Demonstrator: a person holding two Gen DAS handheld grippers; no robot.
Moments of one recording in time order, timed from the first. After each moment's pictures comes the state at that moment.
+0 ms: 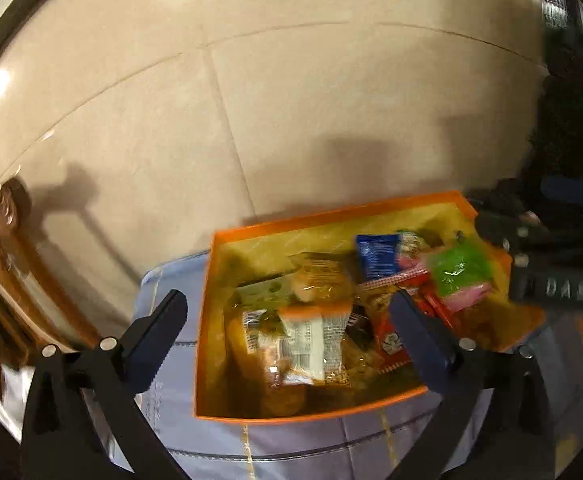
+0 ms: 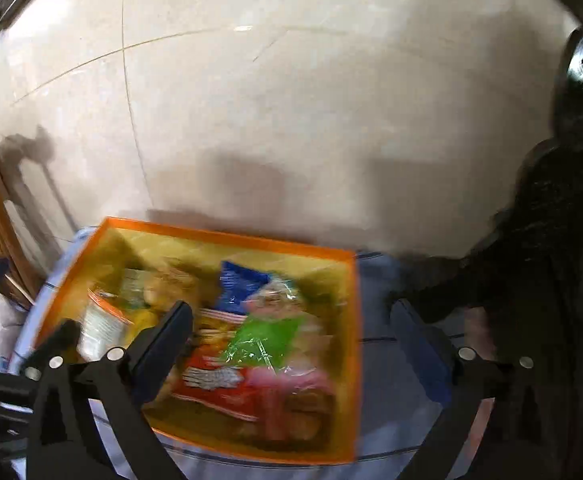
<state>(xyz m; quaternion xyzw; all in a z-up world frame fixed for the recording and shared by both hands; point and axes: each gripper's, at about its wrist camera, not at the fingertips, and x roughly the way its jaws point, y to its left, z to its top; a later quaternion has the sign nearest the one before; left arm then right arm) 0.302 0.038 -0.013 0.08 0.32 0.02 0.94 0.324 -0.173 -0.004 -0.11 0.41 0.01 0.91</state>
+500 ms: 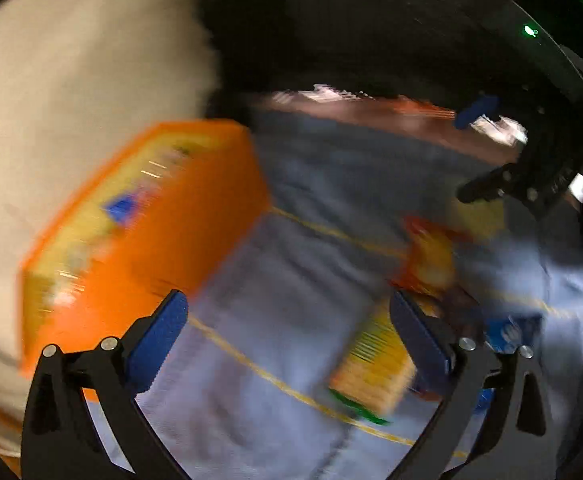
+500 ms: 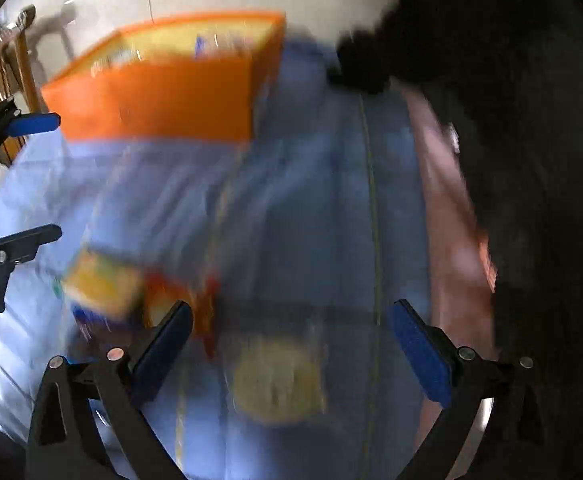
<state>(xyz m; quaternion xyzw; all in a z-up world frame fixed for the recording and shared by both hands) 0.166 -0.060 -0.148 0.28 0.30 -0.34 0.85 0.086 -0.295 -0.083 -0.11 0.56 0.00 0.82</state>
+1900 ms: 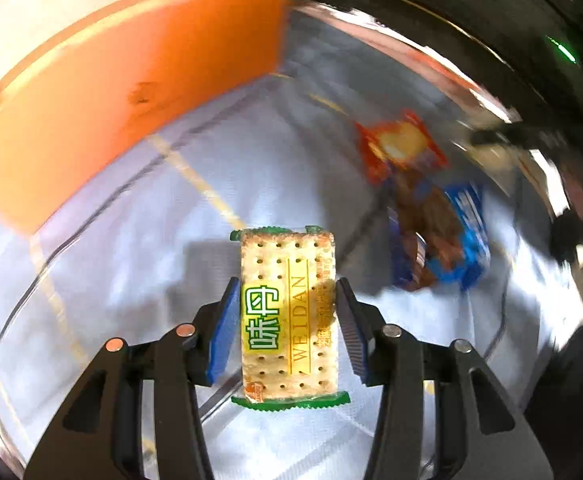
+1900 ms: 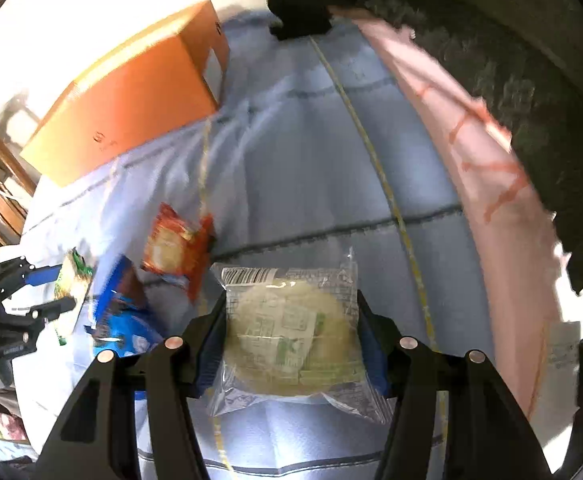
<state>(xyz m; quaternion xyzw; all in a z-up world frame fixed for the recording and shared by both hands) 0.163 -0.002 -0.193 0.13 0.48 -0.28 0.82 0.055 -0.323 -0.104 0.06 0.57 -0.05 0.82</state>
